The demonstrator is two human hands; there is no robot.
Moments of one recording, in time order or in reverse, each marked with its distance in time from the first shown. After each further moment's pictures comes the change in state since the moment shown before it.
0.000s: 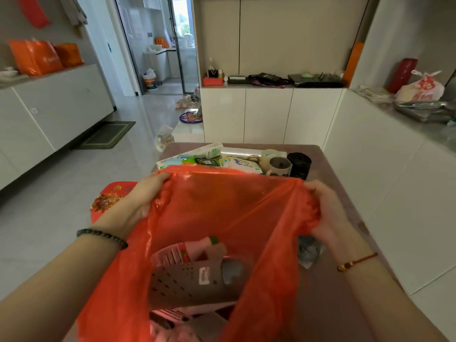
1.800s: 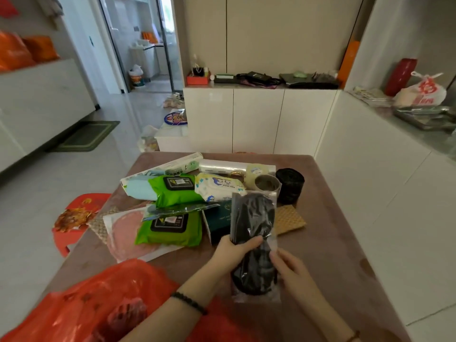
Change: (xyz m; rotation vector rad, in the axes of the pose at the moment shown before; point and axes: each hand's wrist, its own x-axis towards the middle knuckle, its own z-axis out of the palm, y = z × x) left_hand 0.075 -0.107 0.192 0.168 -0.297 -0.156; right_hand 0.104 0.061 -0.059 -0.609 -0.091 -0.055
